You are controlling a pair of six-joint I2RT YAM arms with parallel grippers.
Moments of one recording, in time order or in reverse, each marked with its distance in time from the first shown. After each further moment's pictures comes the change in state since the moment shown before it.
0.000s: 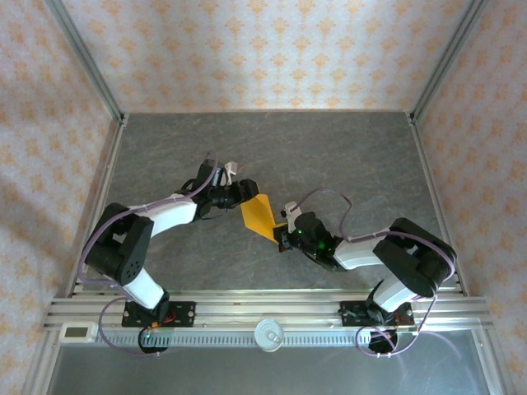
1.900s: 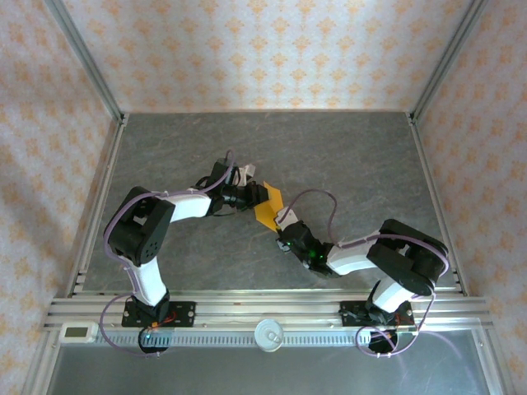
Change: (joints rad) left arm -0.040 0.182 0.094 0.099 0.205 -0.018; right arm 0.142 0.036 0.026 -0.054 0.471 -0.259
